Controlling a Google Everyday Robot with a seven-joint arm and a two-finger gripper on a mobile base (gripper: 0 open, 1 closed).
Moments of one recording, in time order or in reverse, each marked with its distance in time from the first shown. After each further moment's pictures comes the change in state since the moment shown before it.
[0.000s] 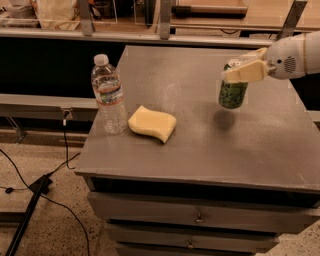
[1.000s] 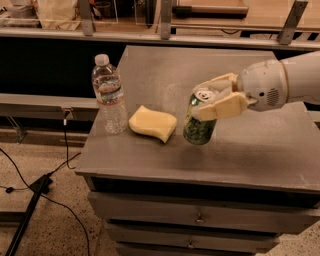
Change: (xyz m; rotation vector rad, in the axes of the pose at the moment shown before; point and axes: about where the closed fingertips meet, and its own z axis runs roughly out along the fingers) arm -0.006 0.160 0.020 -0.357 -0.091 -0.113
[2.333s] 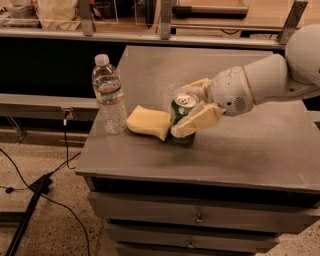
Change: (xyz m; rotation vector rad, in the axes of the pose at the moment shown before) arm 0.021 -0.004 0.054 -0.036 0.142 -0.116
